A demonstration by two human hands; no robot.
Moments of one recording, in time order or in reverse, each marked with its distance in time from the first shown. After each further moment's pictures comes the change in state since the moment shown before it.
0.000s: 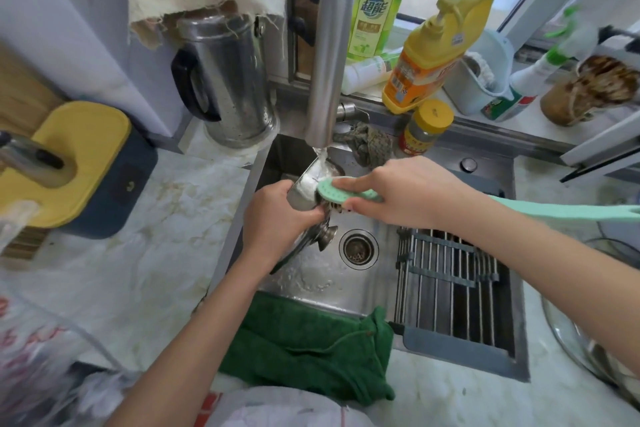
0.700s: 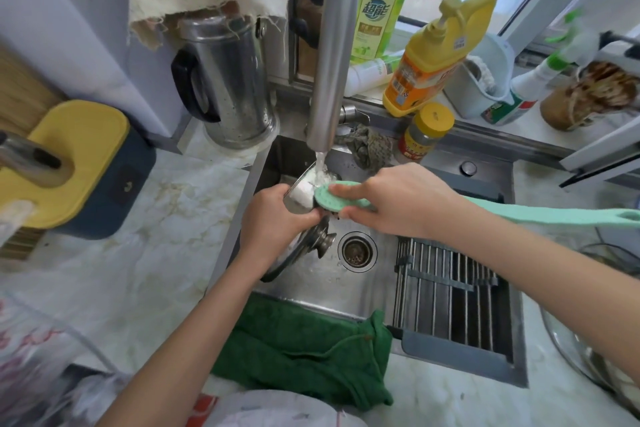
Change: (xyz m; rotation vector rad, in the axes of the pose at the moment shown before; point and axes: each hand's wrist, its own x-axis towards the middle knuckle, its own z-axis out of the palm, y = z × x) left_hand 0.006 -0.008 0.003 0.020 -0.043 -0.010; right_hand 0.007 -0.005 0.009 -0.101 0.036 -0.037
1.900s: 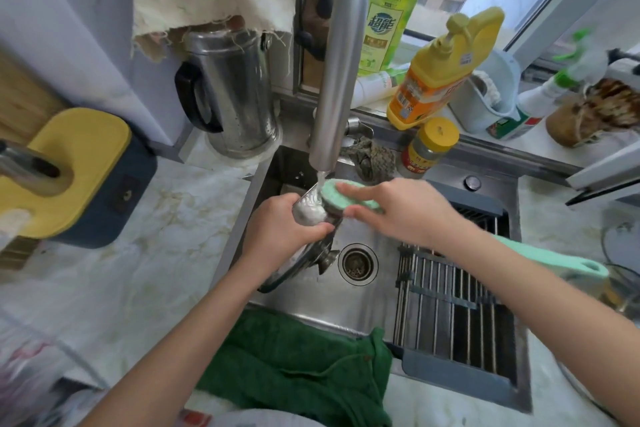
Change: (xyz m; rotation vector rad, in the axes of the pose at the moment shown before) left_hand 0.010 0.005 -0.003 0.029 -0.100 0.009; right_hand 0.012 0.017 0.024 0.185 0.019 0.128
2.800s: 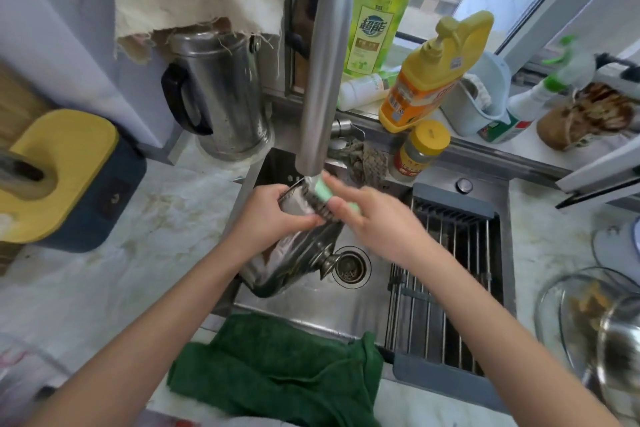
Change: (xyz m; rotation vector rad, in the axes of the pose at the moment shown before) left_hand 0.014 0.012 -0.014 -0.243 -0.167 -0.022; right_hand -0.004 -0.019 0.015 0.402 0.040 0.132
